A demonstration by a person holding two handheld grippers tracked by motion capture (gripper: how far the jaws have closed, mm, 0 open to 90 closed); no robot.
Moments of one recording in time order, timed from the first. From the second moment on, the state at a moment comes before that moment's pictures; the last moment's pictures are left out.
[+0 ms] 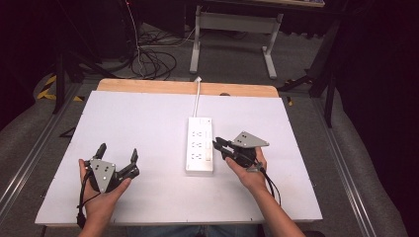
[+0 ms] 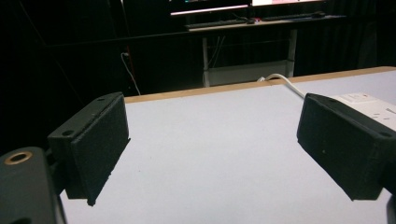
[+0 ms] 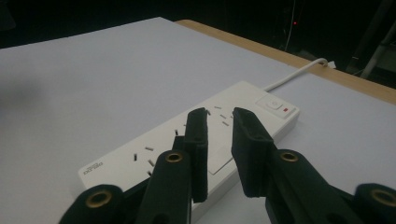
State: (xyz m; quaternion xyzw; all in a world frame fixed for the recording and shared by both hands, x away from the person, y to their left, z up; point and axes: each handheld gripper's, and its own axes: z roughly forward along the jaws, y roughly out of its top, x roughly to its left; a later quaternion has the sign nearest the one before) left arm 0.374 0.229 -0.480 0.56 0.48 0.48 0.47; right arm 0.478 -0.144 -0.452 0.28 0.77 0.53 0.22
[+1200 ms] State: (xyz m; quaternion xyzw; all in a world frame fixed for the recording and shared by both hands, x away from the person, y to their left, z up) left arm 0.374 0.229 -0.480 0.56 0.48 0.49 0.47; right arm 0.477 -0.209 -0.437 0.33 0.71 0.56 0.28
